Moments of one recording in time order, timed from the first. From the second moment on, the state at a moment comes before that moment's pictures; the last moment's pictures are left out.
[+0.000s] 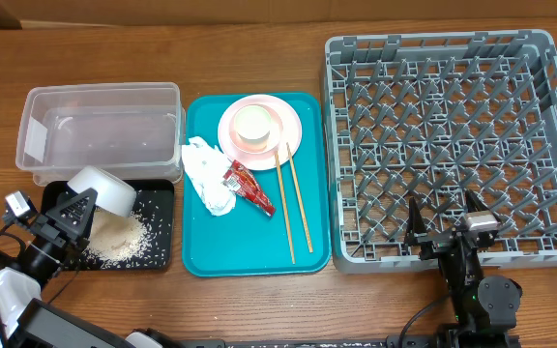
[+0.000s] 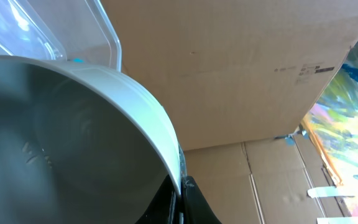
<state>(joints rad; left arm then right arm) 1.03 1.44 0.71 -0.58 1.55 -0.07 0.01 0.01 0.02 -0.03 -0.12 0.01</state>
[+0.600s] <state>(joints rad) 1.03 1.44 0.71 -0.63 1.56 -0.05 0.01 0.01 0.02 -0.02 -0.12 0.01</state>
